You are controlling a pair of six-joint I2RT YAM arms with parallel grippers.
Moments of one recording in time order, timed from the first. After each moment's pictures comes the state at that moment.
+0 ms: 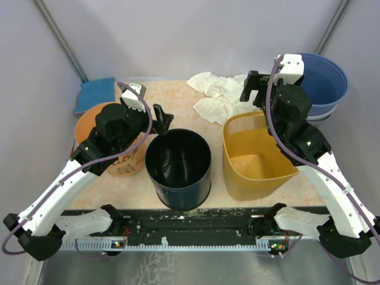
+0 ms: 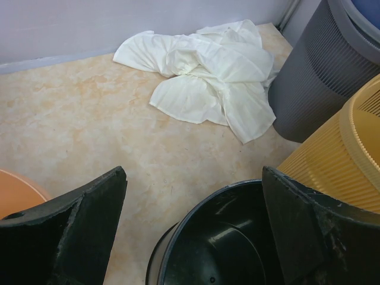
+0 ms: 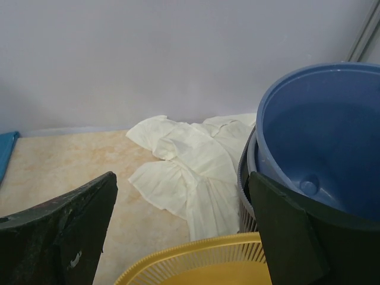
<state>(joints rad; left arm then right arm) -0.70 1.03 1.23 -0.36 -0.19 -0.23 0.62 1.07 1.51 -0.45 0.62 0.10</state>
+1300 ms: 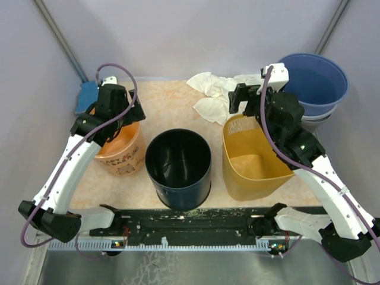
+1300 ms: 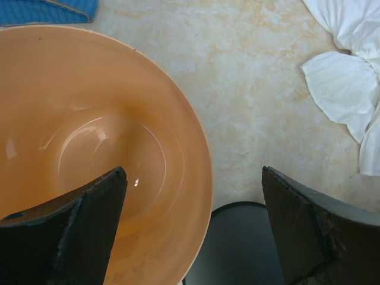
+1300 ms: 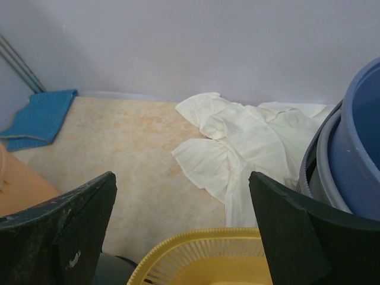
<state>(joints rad) -0.41 1.24 1.44 -0.82 -0.40 -0.51 0.62 1.02 1.37 -0.39 0.38 0.14</state>
